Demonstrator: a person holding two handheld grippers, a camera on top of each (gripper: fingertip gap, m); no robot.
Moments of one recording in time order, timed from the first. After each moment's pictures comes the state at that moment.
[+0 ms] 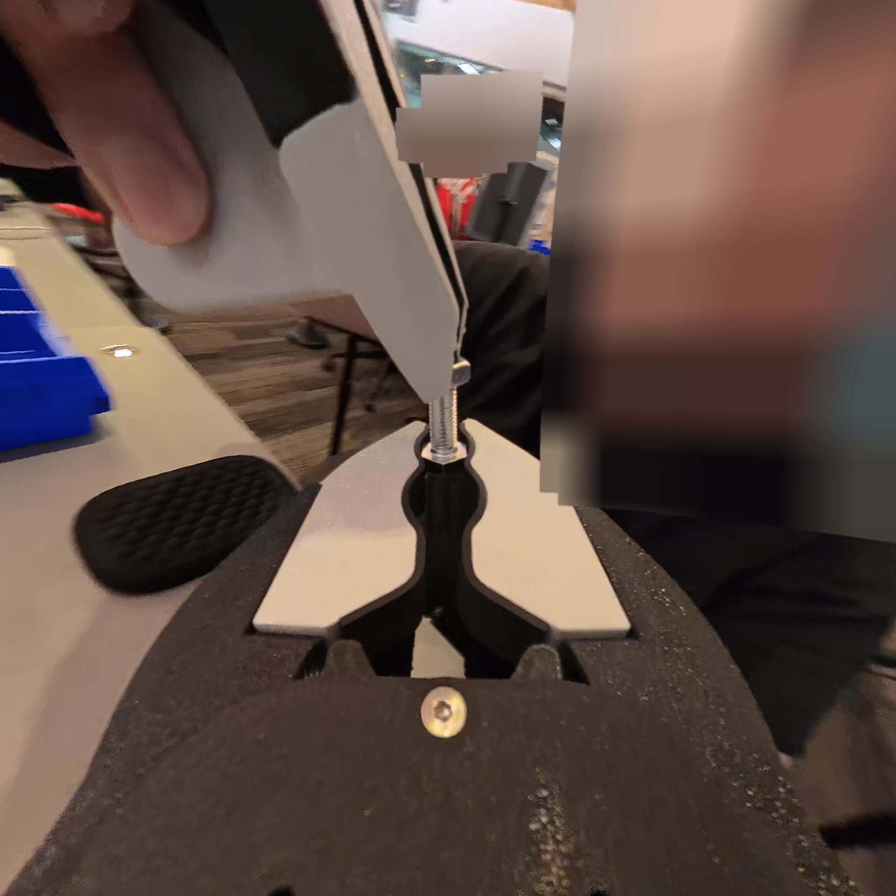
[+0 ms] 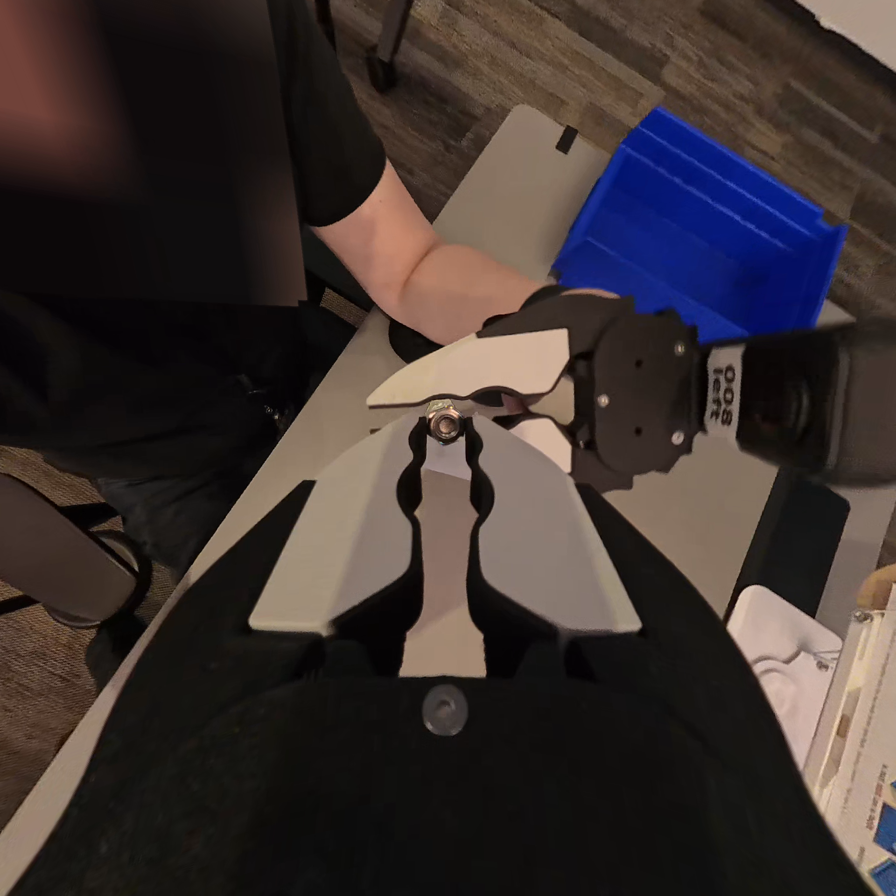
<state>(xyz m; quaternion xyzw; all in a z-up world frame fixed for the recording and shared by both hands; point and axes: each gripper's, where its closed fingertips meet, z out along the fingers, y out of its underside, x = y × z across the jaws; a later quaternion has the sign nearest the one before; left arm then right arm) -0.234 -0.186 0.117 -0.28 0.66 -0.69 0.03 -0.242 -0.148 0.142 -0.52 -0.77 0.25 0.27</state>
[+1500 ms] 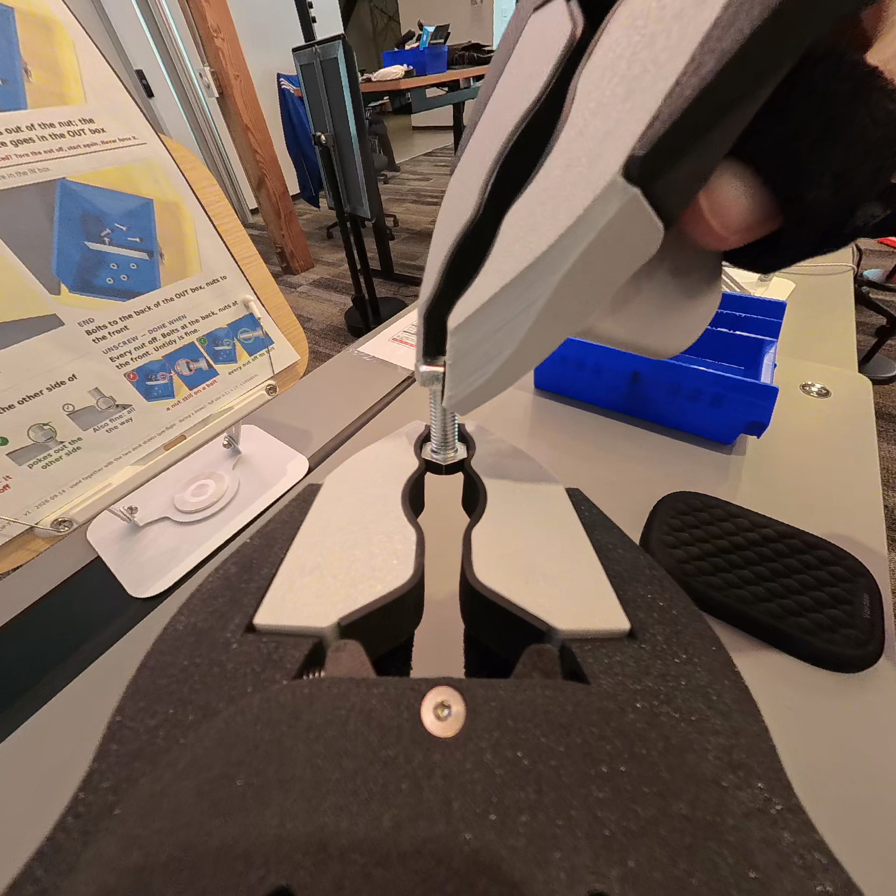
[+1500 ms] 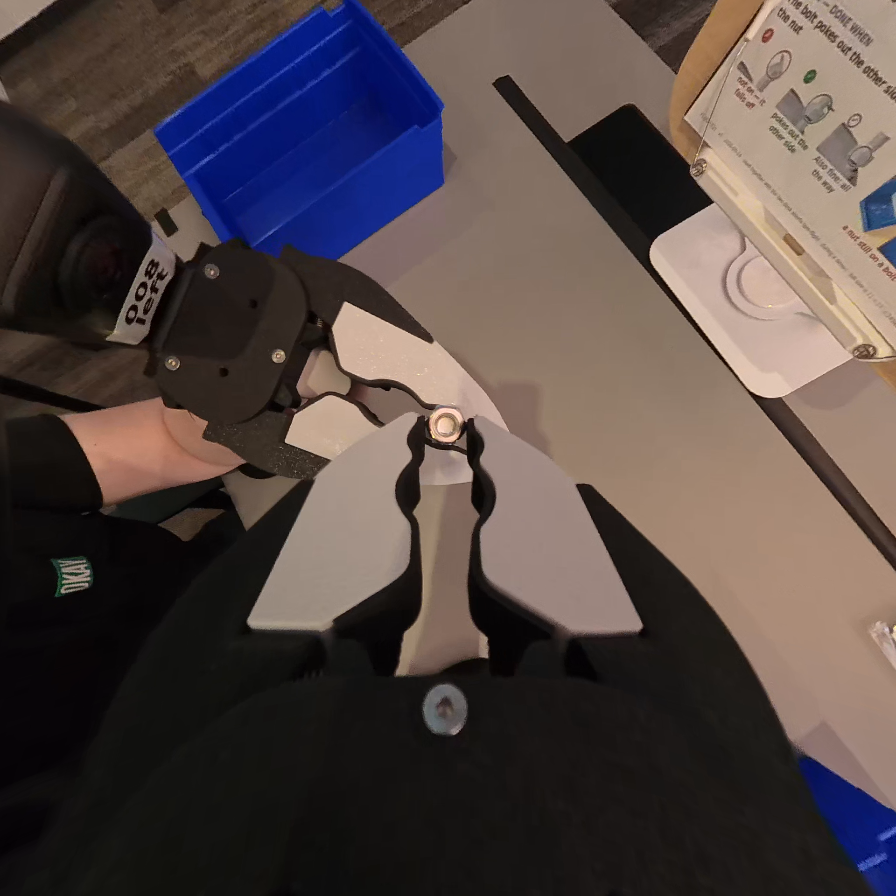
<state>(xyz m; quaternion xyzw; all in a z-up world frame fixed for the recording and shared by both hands) -0.170 -0.010 0.104 -0.63 0.46 -0.32 0.53 -0.198 -0.018 0.135 -0.86 -0.35 0.20 0.31</state>
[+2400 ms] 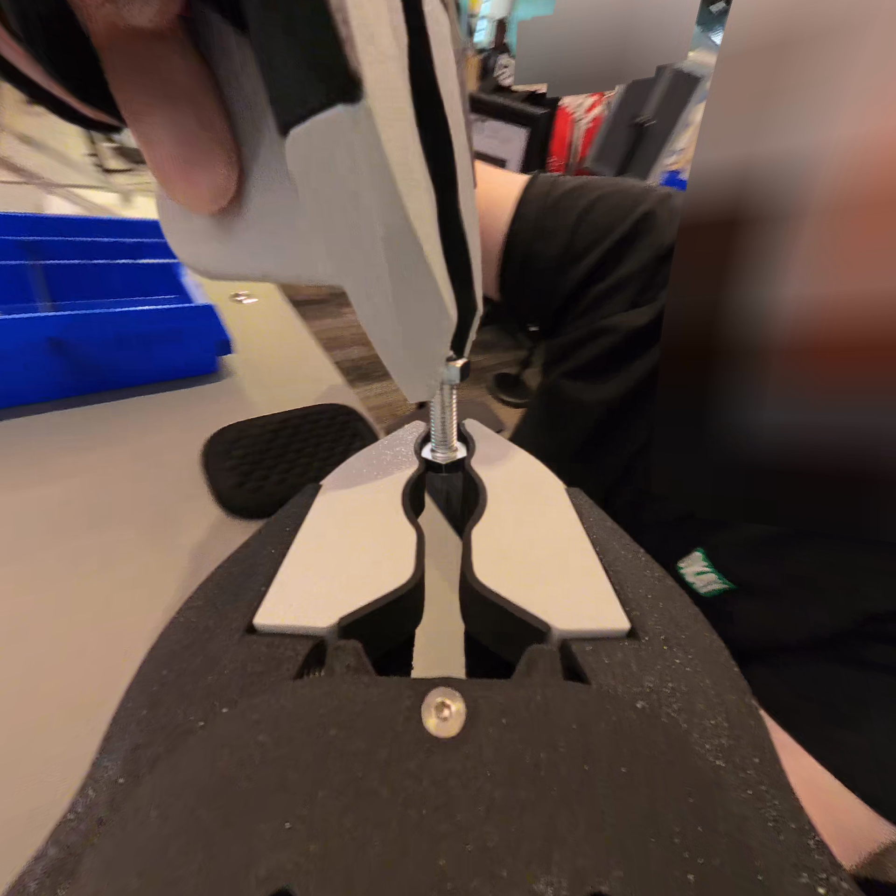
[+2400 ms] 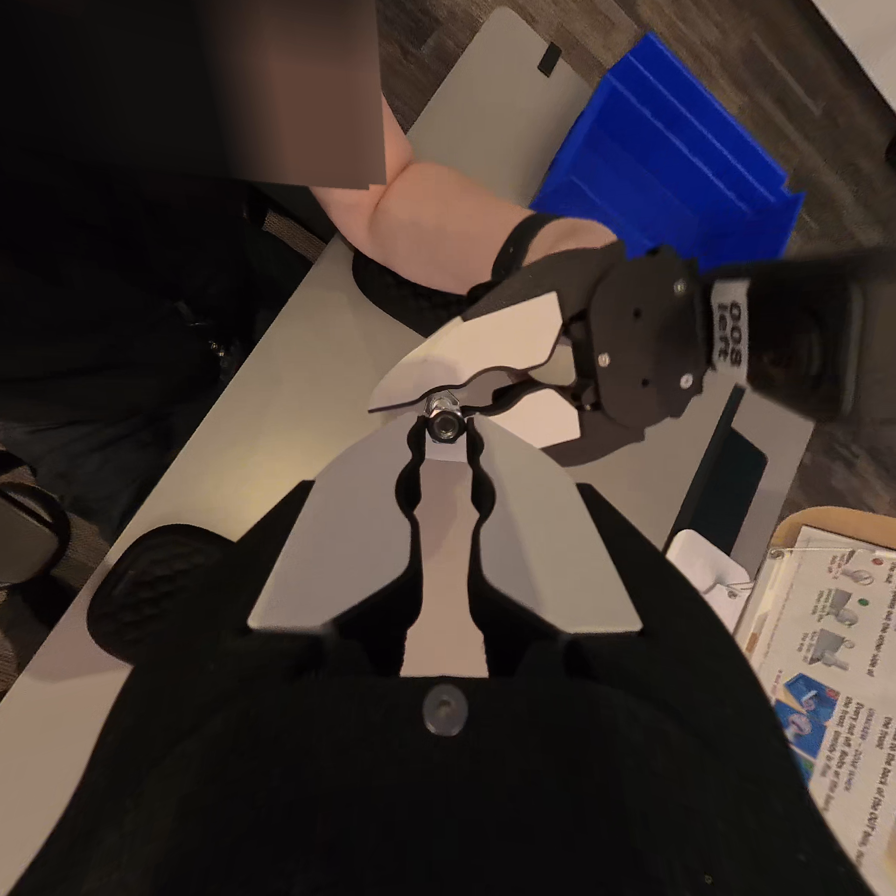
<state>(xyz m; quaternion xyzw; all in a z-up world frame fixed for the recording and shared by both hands) -0.213 -0.177 0.096 -0.35 0.70 -0.61 0.11 -0.223 -0.146 0.125 -0.51 -0.79 0.16 0.29</state>
